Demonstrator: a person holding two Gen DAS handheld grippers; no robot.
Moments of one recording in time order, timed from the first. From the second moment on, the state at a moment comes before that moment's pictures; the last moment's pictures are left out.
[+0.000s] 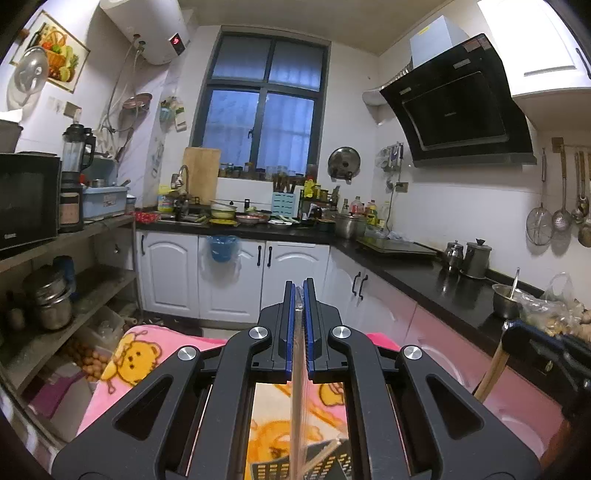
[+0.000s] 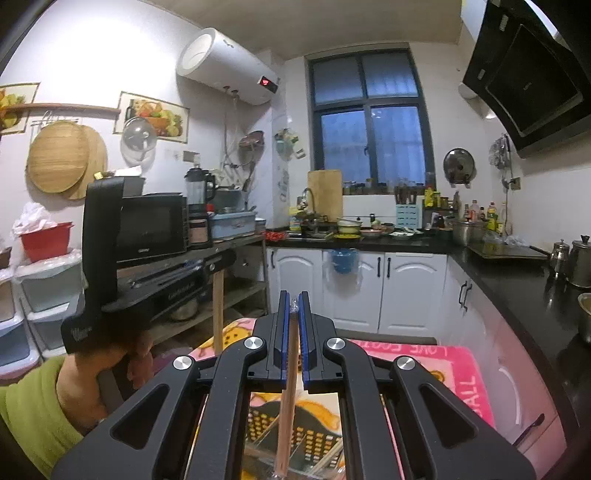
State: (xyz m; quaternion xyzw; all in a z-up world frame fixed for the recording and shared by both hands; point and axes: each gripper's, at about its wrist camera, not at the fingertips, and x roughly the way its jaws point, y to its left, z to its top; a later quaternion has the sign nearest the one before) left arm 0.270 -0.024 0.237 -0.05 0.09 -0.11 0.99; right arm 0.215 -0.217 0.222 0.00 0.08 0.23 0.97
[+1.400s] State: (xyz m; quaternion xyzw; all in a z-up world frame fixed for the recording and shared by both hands) left arm 0.284 -0.002 0.128 -0.07 0.18 -0.12 0.97; right arm 0.273 -0.218 0.126 0.01 0.18 0.19 0.96
